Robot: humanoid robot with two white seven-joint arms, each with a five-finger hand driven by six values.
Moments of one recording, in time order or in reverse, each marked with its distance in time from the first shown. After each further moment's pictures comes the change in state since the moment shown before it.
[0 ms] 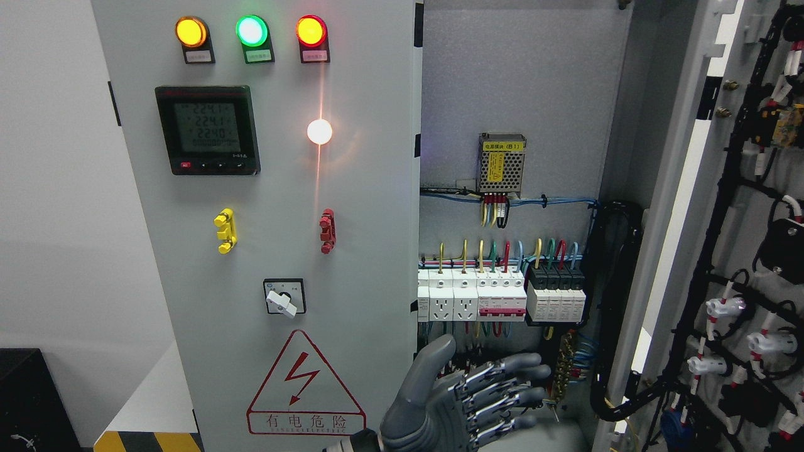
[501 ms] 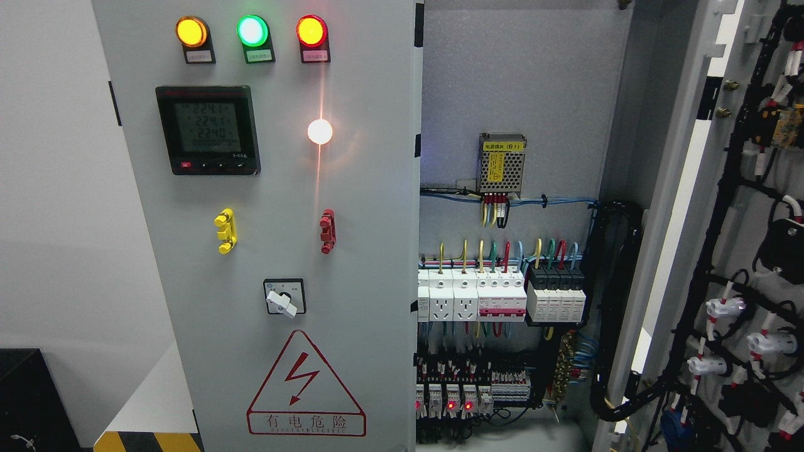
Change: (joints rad) left arm 0.272 0.086 -0.008 0.053 -0.126 -0.023 -0.005; right arm 0.000 0.000 0.000 0.000 0.000 0.000 0.000
